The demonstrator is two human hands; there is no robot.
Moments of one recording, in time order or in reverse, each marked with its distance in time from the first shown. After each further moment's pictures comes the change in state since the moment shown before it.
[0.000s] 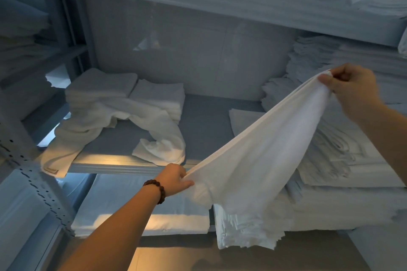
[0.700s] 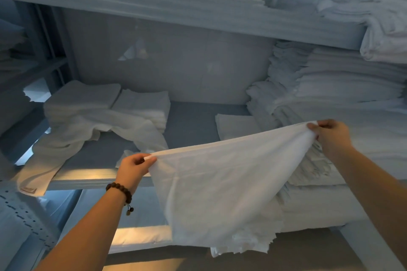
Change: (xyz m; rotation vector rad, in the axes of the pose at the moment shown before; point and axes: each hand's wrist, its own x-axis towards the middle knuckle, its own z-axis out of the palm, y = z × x) left_hand 0.004 -0.012 -0.044 -0.866 0.440 -0.113; right_hand -0.024 0.134 -0.031 0.058 0.144 0.420
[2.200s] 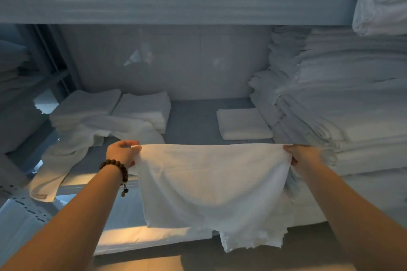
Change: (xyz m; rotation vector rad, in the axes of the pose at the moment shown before) left_hand 0.013 0.070 0.019 0.111 0.282 -0.226; right_hand -0.025 0.076 0.037 0.321 -0.069 0.496
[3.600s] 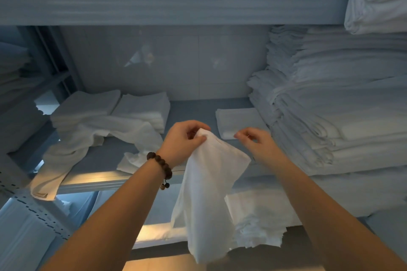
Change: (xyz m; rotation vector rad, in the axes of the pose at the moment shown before) left_hand -0.126 0.068 0.088 0.255 -0.521 0.650; right_hand -0.091 -0.020 0.055 -0.598 -0.499 -0.712
